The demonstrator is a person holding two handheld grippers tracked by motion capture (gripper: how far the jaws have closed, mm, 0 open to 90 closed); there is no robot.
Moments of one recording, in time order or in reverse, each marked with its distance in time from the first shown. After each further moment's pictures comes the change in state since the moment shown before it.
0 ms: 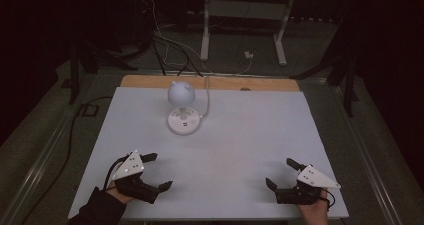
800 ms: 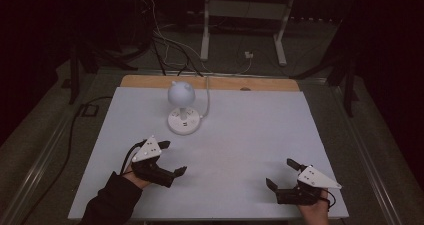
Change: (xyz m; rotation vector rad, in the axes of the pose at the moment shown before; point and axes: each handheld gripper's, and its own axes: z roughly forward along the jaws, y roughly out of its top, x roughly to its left) left arm 0.009 0.032 0.037 0.019 0.025 -0.015; right arm 0.000 -0.001 -0.001 -0.002 0.007 0.006
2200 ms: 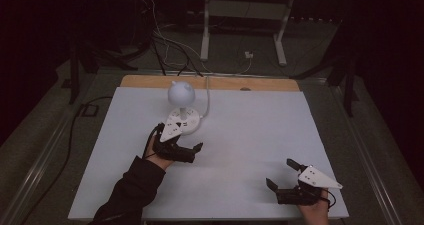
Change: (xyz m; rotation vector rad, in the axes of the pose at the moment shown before) left arm 0.009 0.037 0.056 -0.015 0.209 -0.044; right arm -0.001 0.000 -0.001 -0.008 0.009 0.011
